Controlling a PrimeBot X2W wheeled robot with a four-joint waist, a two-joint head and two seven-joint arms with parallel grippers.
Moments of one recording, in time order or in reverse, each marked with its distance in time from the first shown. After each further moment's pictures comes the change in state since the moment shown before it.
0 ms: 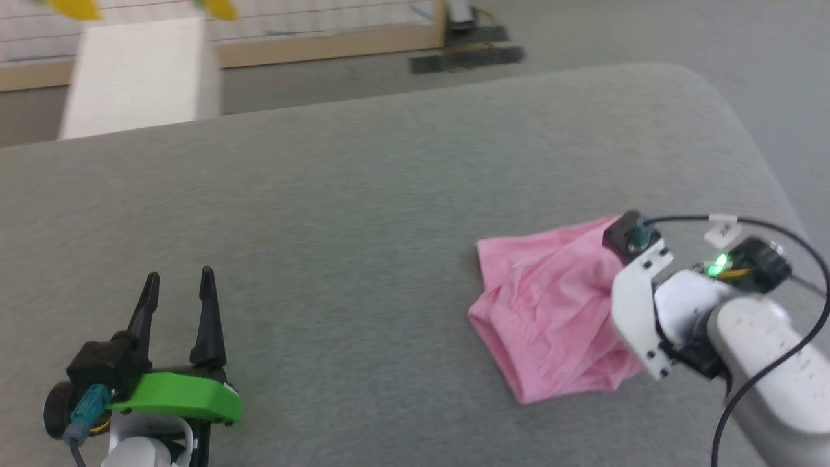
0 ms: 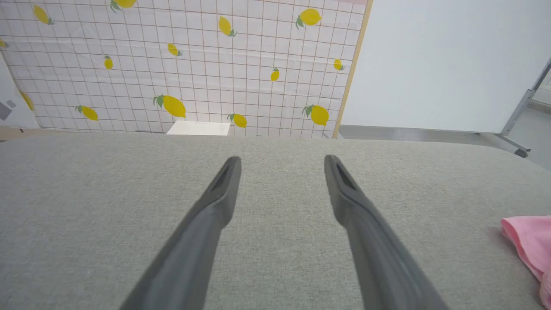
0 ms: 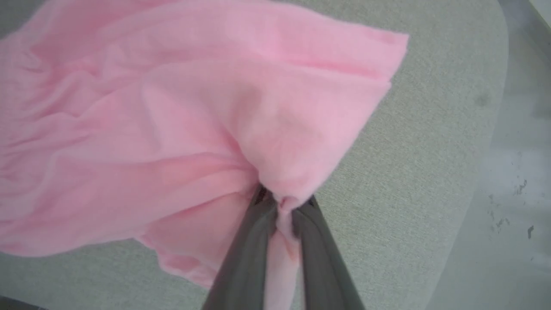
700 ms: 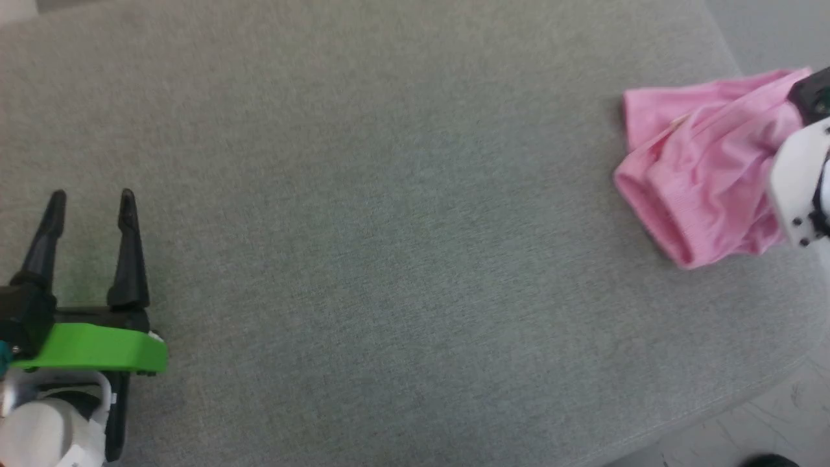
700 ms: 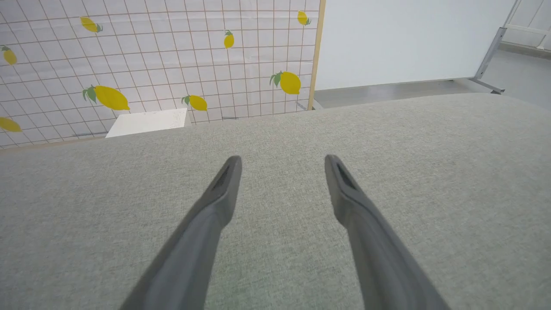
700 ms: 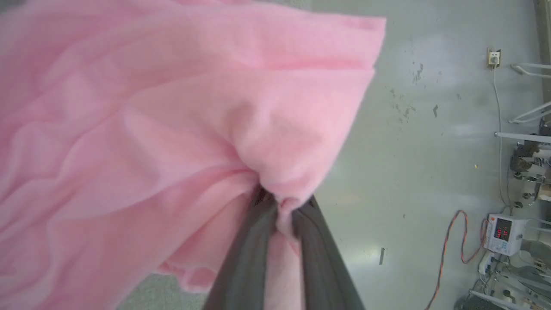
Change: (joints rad) left arm -0.045 0.158 0.070 -0.266 0.042 0.031 0.148; right arm -0.264 -0.142 -0.201 0.278 -0.079 0.000 -0.194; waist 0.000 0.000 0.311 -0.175
